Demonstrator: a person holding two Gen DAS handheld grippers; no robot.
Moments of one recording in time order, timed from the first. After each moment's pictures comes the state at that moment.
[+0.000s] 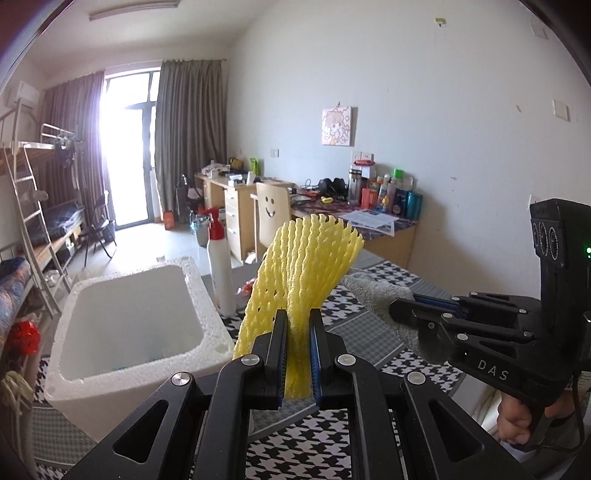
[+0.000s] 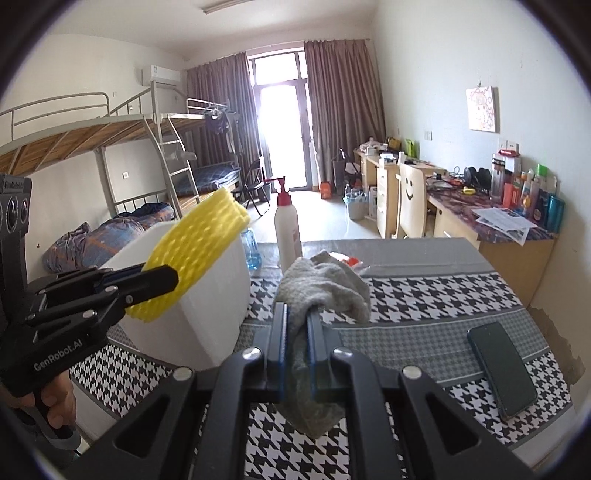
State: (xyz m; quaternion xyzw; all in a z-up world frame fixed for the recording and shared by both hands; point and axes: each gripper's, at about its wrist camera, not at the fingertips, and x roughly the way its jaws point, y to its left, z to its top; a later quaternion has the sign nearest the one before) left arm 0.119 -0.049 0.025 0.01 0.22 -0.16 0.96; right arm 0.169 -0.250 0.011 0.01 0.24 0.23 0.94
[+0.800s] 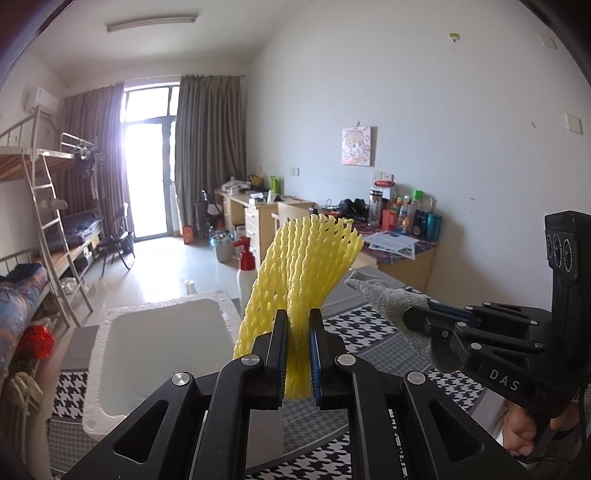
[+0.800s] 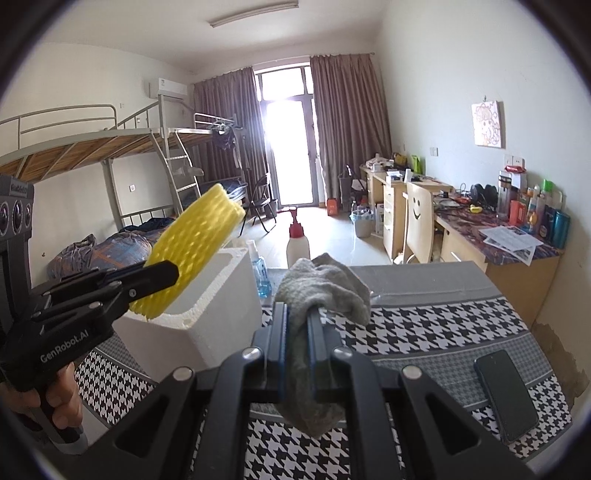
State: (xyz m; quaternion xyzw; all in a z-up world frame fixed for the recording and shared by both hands) left arm 0.126 -0.032 0.048 0.01 0.19 -0.12 0.98; right arm 0.179 -0.242 0.032 0.01 0.21 0.24 0.95
